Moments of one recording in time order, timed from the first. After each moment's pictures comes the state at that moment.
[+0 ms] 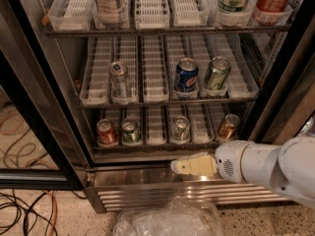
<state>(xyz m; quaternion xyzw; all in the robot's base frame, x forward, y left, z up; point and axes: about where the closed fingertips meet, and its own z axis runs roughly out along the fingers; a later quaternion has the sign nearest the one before) 0.449 -0.112 0.753 -0.21 0.87 0.23 0.38</state>
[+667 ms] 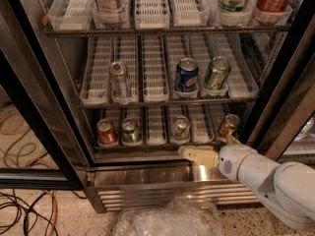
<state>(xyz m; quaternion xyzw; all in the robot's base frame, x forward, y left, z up) 0.503 -0.146 0.724 -0.12 0.83 0.22 0.50</state>
